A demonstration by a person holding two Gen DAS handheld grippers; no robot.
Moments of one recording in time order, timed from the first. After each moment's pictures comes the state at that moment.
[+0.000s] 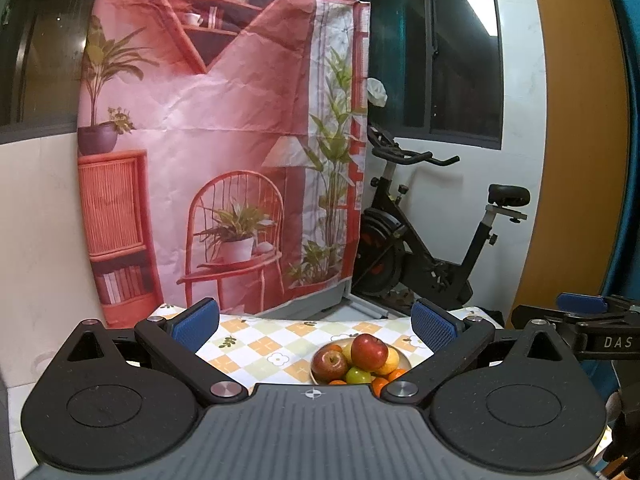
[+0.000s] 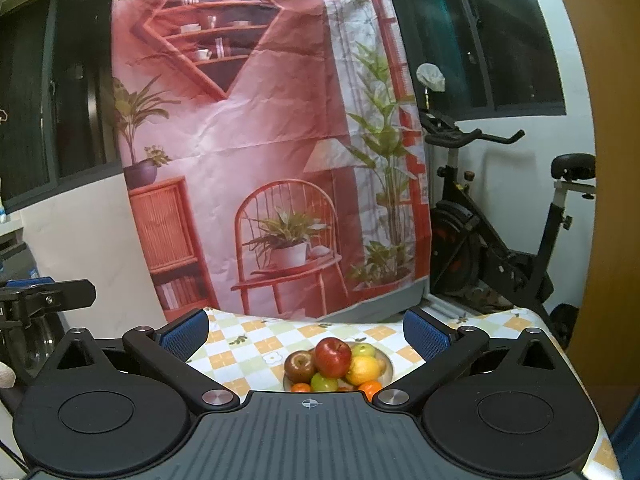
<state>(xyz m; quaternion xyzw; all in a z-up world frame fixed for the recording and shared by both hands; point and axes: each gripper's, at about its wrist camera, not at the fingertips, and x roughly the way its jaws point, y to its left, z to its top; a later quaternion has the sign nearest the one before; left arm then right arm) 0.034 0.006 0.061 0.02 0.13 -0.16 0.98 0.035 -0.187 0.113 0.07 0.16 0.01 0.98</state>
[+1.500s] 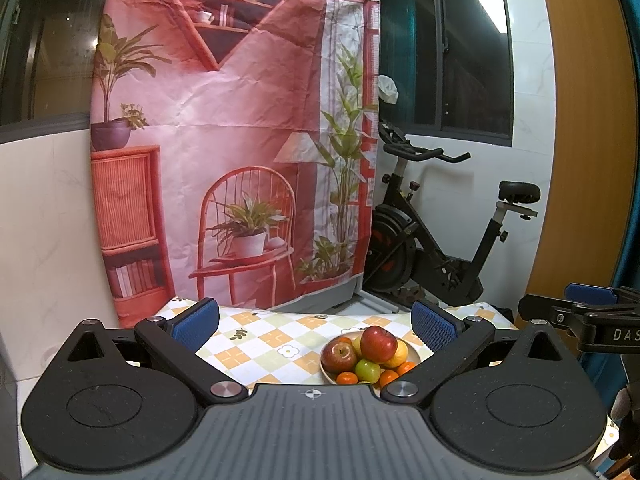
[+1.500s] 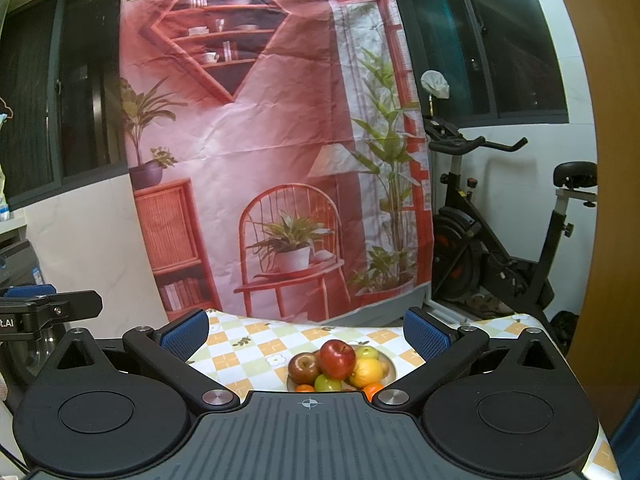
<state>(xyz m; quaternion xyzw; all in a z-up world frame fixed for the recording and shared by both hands) 0.029 0.010 0.062 0.02 0.14 -0.14 0.98 0.029 -0.183 0.114 0.06 0.15 0.02 0.99</state>
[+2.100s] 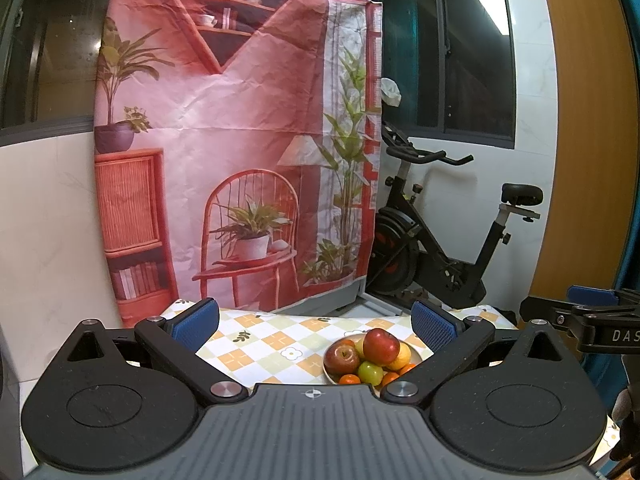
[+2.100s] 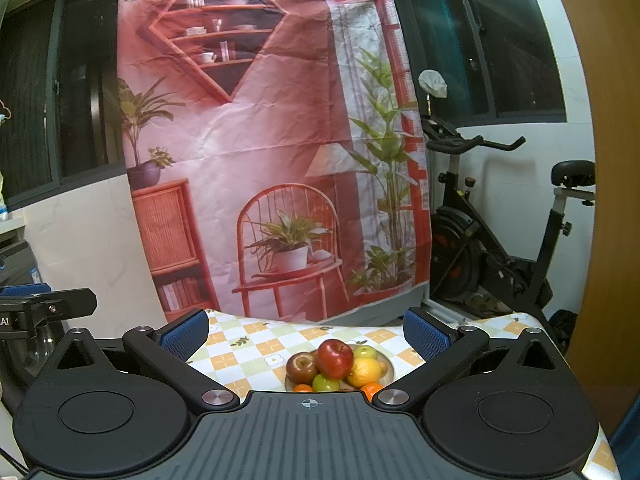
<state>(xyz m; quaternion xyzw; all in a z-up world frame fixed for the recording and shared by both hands) 0.027 0.011 0.062 0.02 0.14 -0.14 0.98 0.029 -0.183 0.114 0.06 0.15 0.02 0.99</state>
